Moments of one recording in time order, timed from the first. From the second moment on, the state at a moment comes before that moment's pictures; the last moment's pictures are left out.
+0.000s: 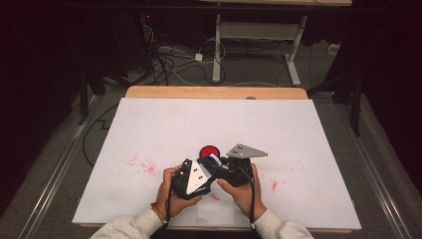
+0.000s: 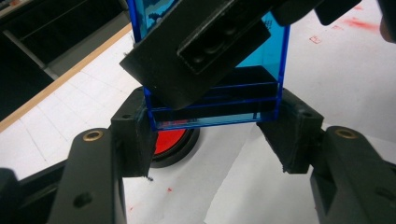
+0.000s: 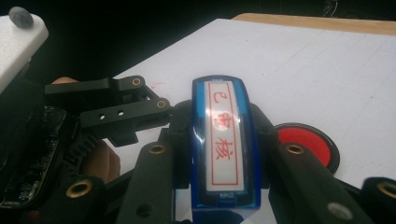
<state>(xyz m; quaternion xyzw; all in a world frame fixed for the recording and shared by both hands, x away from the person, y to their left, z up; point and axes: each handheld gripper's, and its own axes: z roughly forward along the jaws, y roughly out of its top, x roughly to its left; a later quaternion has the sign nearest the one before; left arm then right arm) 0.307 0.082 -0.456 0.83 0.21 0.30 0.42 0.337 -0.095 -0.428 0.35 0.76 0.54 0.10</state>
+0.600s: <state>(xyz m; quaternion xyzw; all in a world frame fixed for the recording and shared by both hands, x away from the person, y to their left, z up) 0.305 0.087 -0.455 0.83 0.18 0.31 0.43 0.338 -0.098 -0.423 0.34 0.76 0.54 0.08</state>
